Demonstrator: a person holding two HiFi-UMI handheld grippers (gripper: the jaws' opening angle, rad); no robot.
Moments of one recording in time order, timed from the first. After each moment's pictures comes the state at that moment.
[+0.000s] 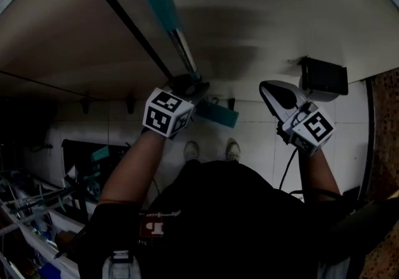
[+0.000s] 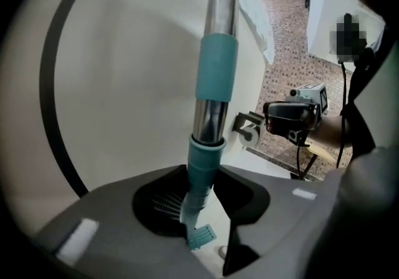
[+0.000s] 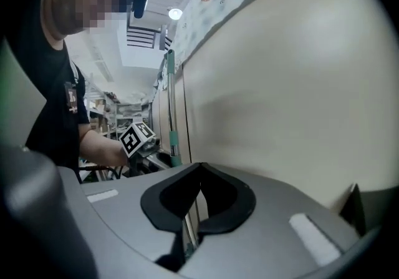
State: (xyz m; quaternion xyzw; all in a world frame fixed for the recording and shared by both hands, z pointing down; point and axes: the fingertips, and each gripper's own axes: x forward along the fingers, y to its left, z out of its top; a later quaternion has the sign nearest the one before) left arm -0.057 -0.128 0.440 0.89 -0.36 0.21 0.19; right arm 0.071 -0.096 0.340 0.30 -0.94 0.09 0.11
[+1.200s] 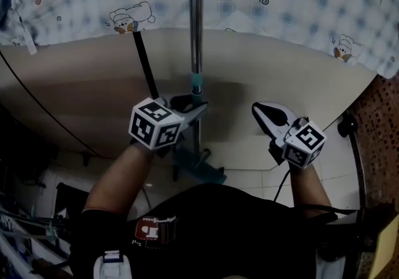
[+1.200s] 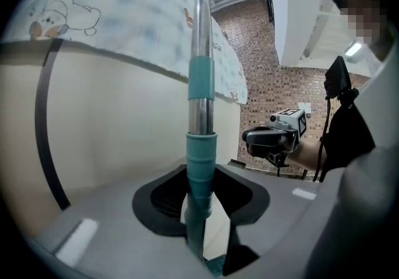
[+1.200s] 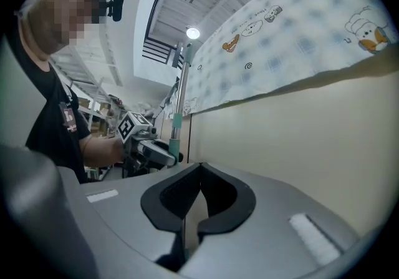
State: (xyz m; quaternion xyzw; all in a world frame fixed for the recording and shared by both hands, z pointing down) left arm -0.043 -0.115 0.185 0.93 -0.33 0.12 0.07; right arm 0.079 -0.082 0.154 0.31 -0.95 -0.01 0.05
